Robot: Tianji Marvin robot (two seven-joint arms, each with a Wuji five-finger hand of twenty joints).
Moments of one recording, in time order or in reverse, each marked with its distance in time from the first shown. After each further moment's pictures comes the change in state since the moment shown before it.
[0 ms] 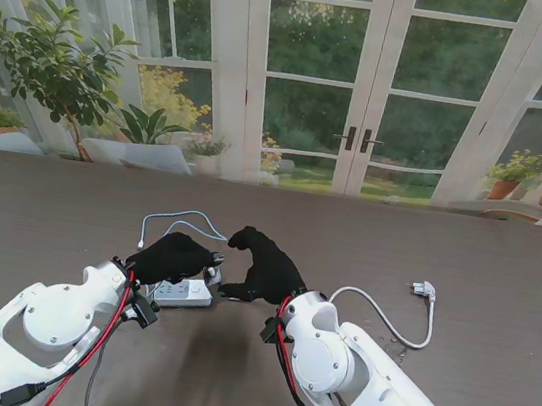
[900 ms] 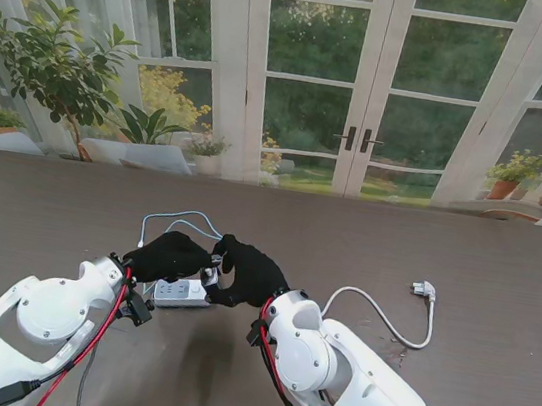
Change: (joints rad) left arm -0.005 0.017 -0.015 -0.017 0.018 0.016 -0.050; right arm 0.056 -0.016 -0.089 0.023 -0.027 0.046 0.014; left_hand 0.000 0.000 -0.011 0.000 0.000 -0.004 0.002 0.000 0.000 -0.004 0.000 0.000 0.000 -0.005 0.000 0.000 0.000 -0.008 0.000 -0.008; right_hand 0.125 -0.021 0.027 -0.002 0.127 0.026 0.001 0.163 0.262 -0.035 0.266 0.228 0.282 -0.106 0.264 -0.001 0.229 -0.021 0.179 0.038
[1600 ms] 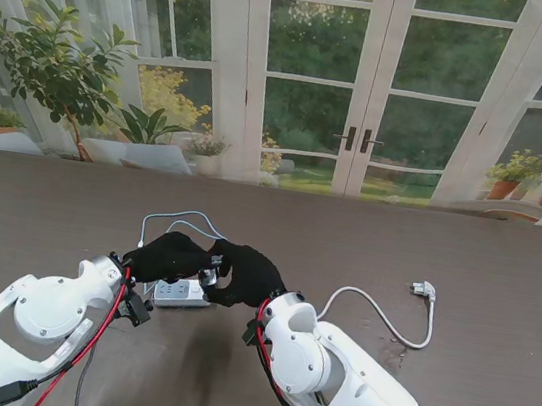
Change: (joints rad) left arm 0.001 0.006 -0.005 -0.009 -0.013 -0.001 -0.027; right arm 0.007 -0.020 -0.019 0.042 -0.002 -0.028 -0.061; left_hand 0.000 0.000 0.000 0.000 0.000 0.000 0.000 0.000 0.000 0.000 0.000 0.000 0.000 0.000 0.000 0.000 0.000 -0.001 0.000 -0.010; right_hand 0.019 -0.004 0.012 0.000 0.213 -0.224 0.000 0.006 0.132 -0.028 -0.047 0.005 0.065 0.004 -0.001 0.000 0.026 0.000 0.008 0.000
